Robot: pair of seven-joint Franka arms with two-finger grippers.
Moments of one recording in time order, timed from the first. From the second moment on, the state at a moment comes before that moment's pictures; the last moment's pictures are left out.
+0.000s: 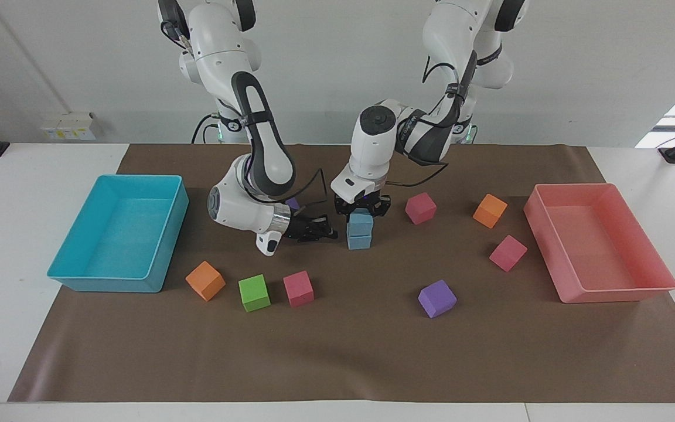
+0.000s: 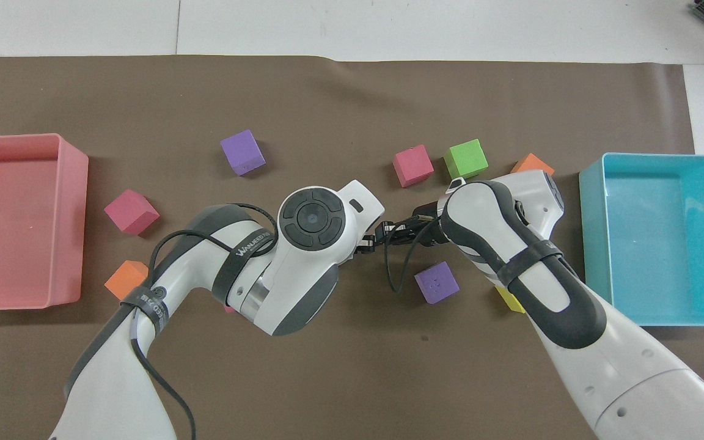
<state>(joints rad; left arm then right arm) -0.60 0.32 -0.10 -1.80 -0.01 2.16 -0.60 0.32 0.43 -0.01 -1.95 1.12 2.13 -0.49</state>
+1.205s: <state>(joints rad) -0.60 0.32 -0.10 -1.81 -0.01 2.17 -0.60 0.32 0.43 -0.01 -1.95 1.12 2.13 -0.49</state>
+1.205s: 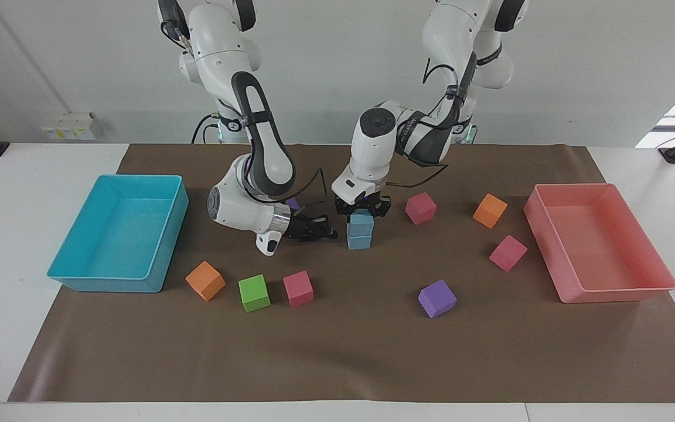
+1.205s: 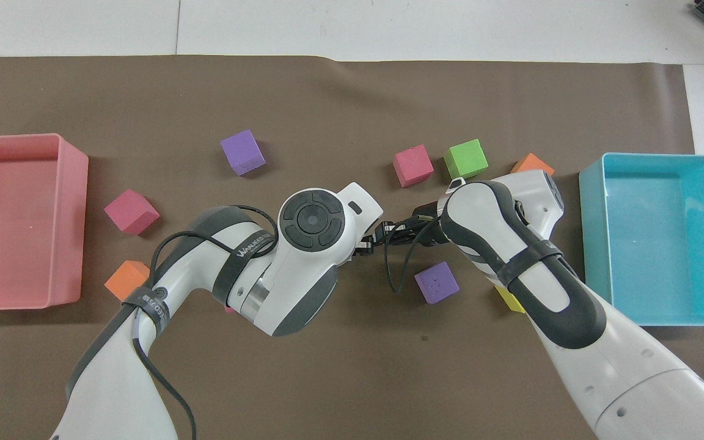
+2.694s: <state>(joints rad) -0.60 0.32 -0.10 -1.81 -0.01 2.17 -0.60 0.32 0.43 -0.01 -1.95 1.12 2.13 -0.49</state>
